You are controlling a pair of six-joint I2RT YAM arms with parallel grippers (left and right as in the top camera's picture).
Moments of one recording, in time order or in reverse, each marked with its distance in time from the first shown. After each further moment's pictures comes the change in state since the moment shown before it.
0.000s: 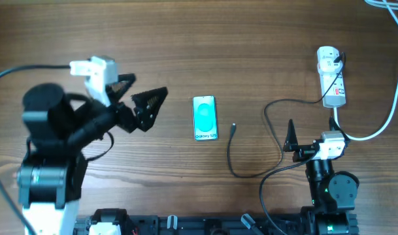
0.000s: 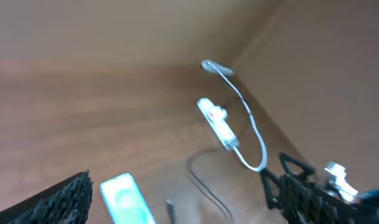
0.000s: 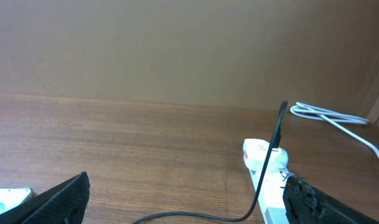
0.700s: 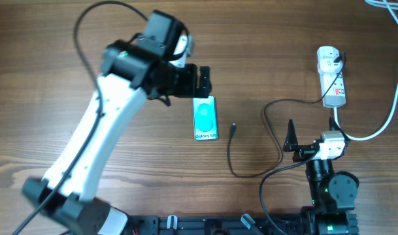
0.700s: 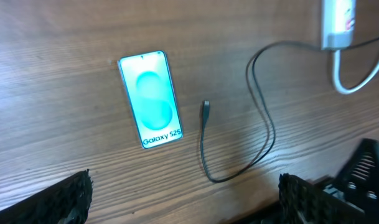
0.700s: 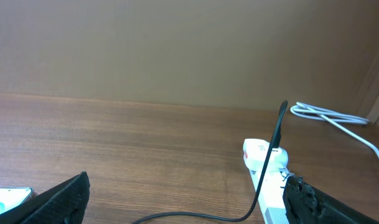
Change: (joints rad) left arm -0.448 0.747 0.656 -0.688 -0.494 -0.132; right arm 0.000 0.000 0.000 0.000 0.000 0.000
